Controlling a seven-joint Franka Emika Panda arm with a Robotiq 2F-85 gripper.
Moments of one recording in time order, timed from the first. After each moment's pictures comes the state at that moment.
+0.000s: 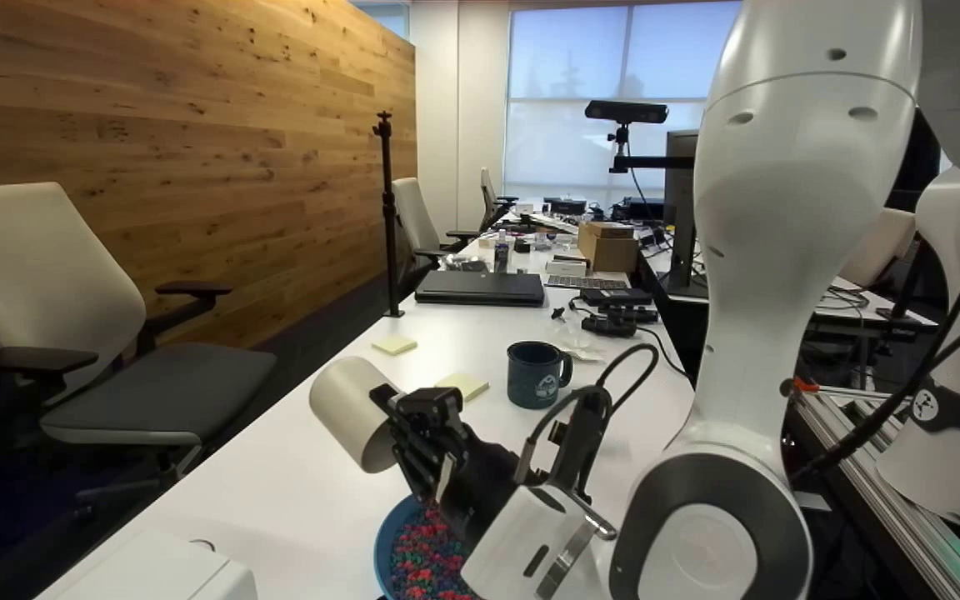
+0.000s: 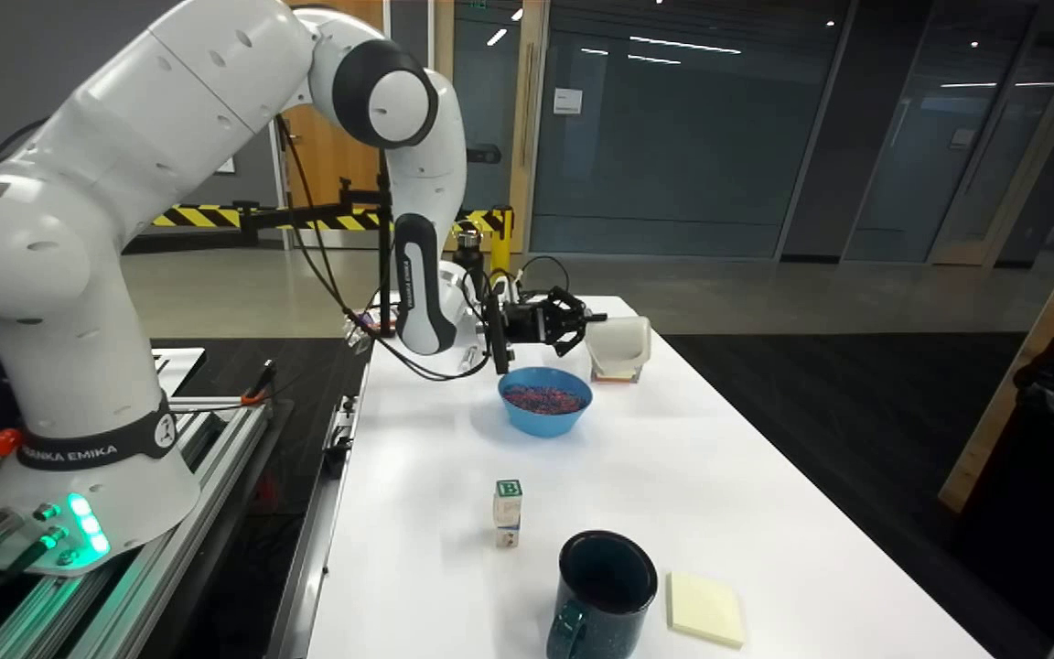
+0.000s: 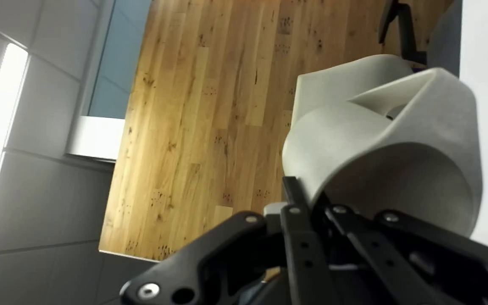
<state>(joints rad) 0.37 0.81 0.39 -2.01 -2.24 1.27 1.11</state>
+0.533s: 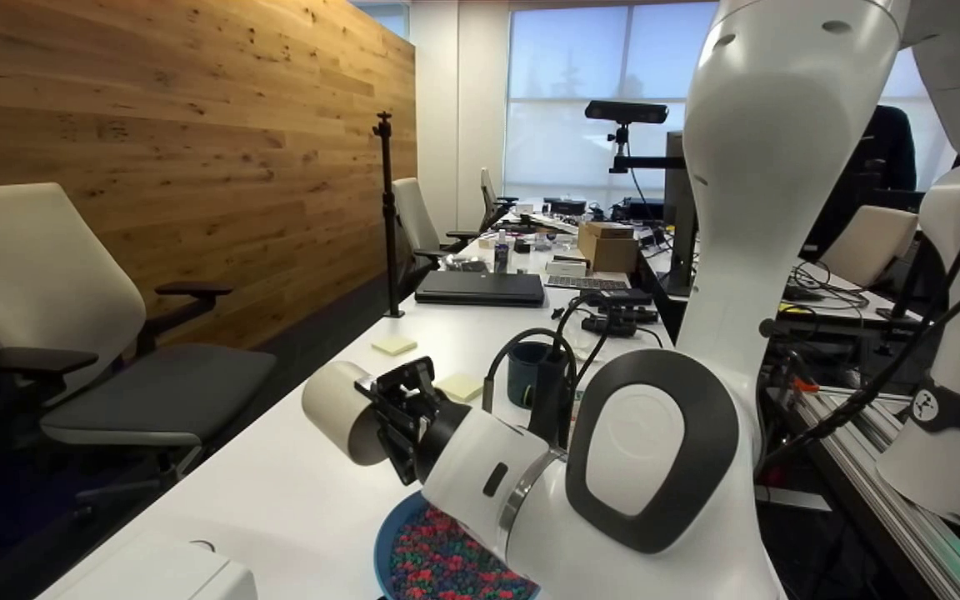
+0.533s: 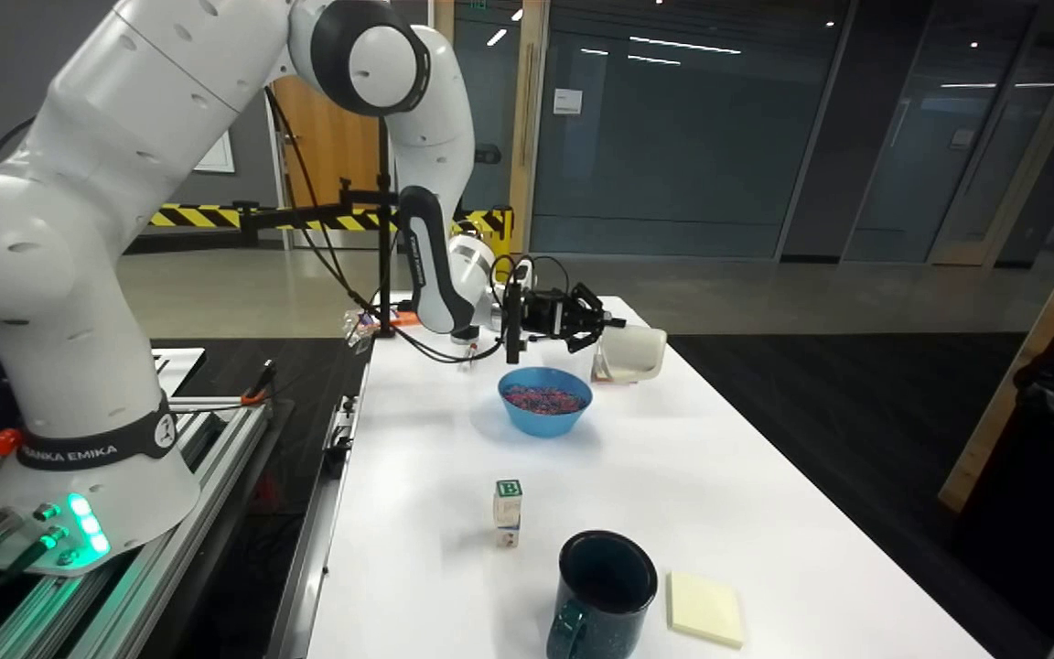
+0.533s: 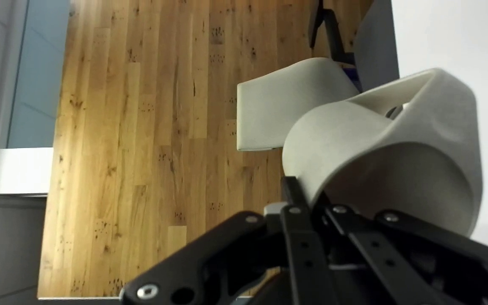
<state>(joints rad) 0.29 0.71 0.40 -2.01 -2.15 1.53 1.11</state>
